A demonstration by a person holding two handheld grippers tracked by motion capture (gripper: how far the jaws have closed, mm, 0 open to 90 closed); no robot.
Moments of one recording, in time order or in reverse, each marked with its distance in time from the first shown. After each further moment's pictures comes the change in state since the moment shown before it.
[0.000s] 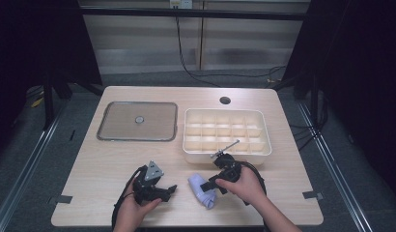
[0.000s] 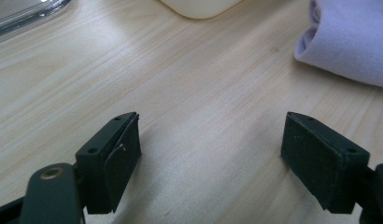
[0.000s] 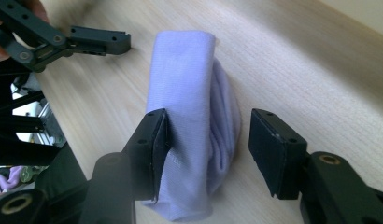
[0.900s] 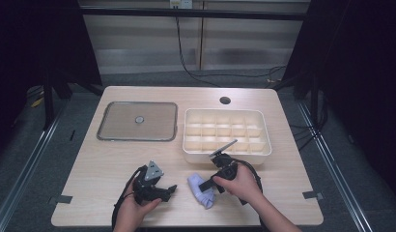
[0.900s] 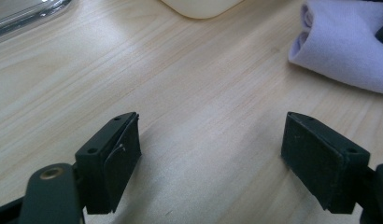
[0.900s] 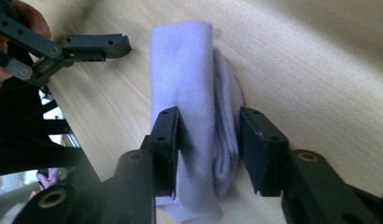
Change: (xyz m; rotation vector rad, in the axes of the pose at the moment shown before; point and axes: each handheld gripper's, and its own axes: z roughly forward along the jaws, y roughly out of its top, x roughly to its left) left arm 0.000 0.000 0.000 0.004 0.004 -0.005; right arm -0.008 0.005 0.010 0.063 0.064 0.116
